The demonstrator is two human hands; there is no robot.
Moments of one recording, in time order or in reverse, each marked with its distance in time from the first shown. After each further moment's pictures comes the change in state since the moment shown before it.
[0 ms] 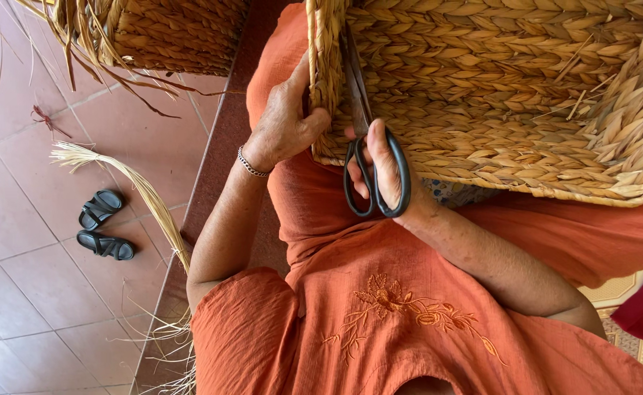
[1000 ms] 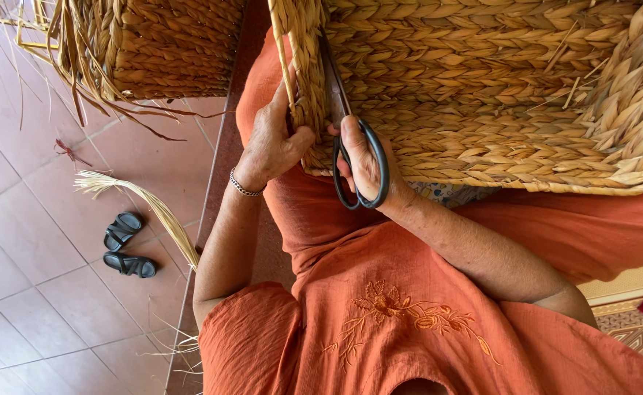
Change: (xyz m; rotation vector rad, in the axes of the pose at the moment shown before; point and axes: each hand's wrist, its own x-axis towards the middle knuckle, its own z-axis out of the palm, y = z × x) left_hand -0.003 0.006 -0.001 -0.023 -0.012 -0.051; right_hand 0.021 -0.003 0.005 -0.104 0.155 -0.030
